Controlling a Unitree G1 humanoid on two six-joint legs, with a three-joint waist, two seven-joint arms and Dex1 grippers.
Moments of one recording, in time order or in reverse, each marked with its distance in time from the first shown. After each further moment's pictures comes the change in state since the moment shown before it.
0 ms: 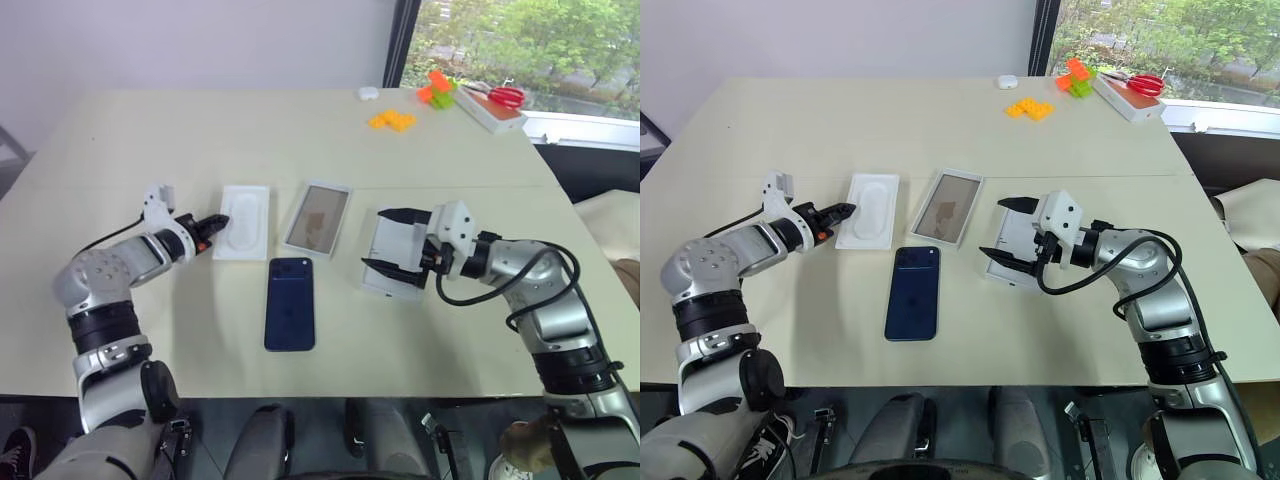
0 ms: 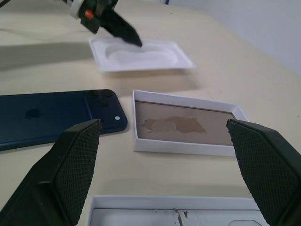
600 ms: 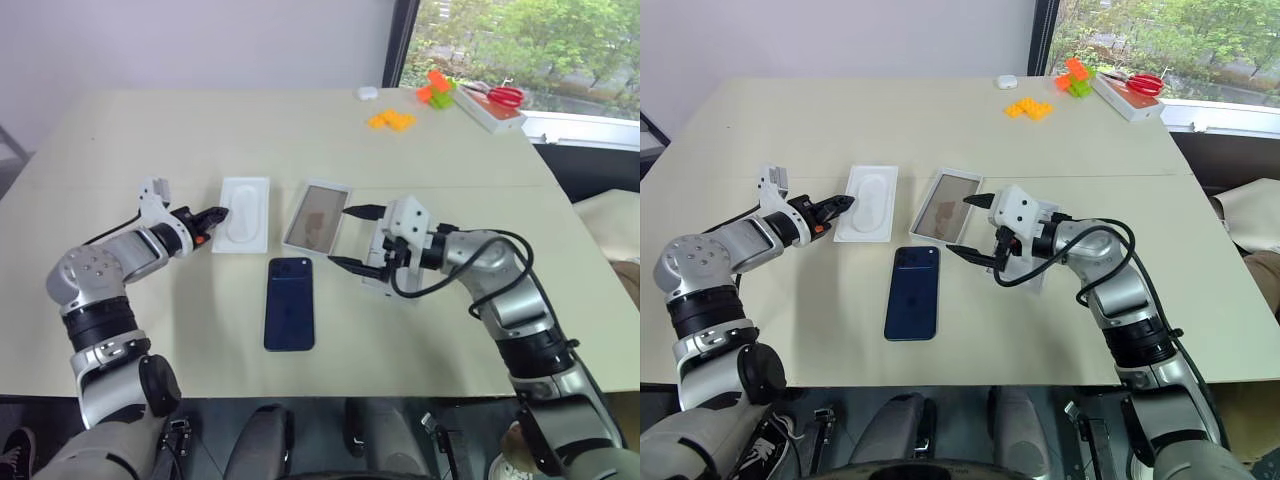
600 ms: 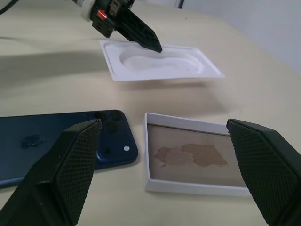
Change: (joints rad) left arm -0.003 0.000 -0.008 -0.017 -0.033 0.016 0.026; right arm -0.140 0.126 0.149 0.038 -0.109 0.063 -0.064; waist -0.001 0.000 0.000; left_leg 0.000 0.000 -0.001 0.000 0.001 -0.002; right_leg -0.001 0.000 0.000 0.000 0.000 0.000
